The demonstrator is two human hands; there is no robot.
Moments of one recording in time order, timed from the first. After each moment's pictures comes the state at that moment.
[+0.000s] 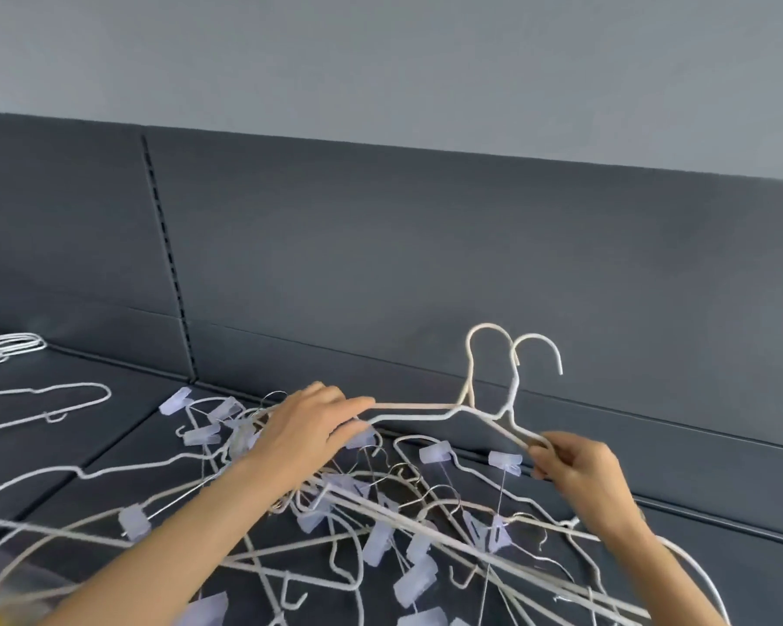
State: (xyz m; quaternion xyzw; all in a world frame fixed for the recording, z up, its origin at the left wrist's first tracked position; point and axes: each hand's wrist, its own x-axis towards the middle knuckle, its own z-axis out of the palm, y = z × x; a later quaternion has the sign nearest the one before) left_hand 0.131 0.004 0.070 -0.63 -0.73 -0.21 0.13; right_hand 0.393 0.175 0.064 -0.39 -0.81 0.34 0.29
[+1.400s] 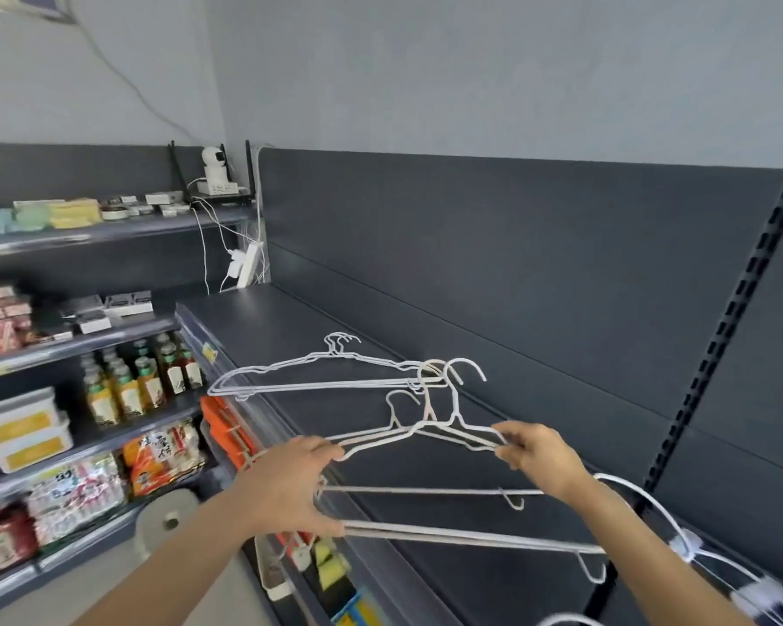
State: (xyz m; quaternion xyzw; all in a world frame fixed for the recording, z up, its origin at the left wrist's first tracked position) left_hand -0.279 -0.432 0.051 -0.34 -0.94 -0.03 -0.06; right_hand -0.217 -0.122 0.044 -0.12 -0.94 0.32 0.03
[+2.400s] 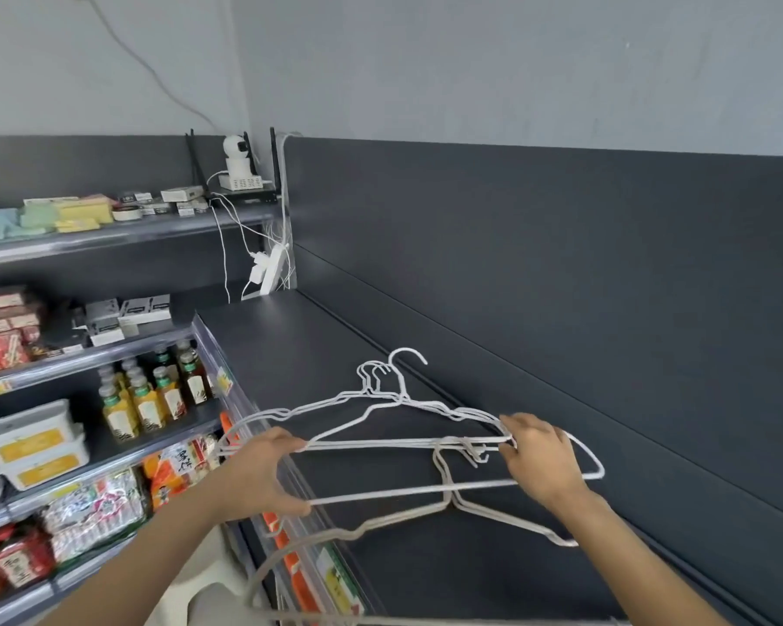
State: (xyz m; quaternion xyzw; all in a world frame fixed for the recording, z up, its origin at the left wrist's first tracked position) left_hand -0.463 -0.485 0.045 -0.23 -0.95 -0.20 -0.10; right_hand -0.412 -0.148 0.035 -0.11 -0.98 0.14 0.08
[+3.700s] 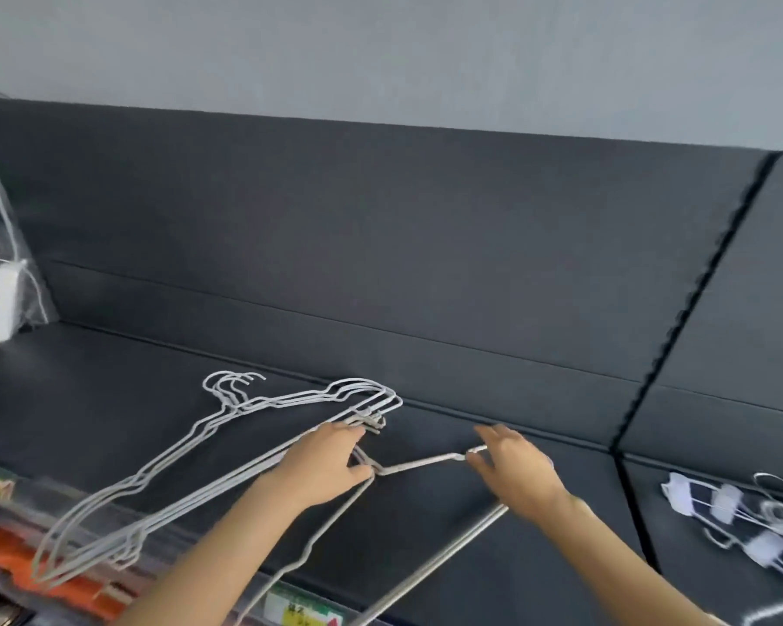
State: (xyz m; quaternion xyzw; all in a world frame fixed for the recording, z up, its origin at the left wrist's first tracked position) left_hand -0.485 -0.354 0.043 -0.51 -0.85 -0.10 -0.10; right_hand -0.309 -0.188 0.026 -0.33 -0.93 0.11 0.06
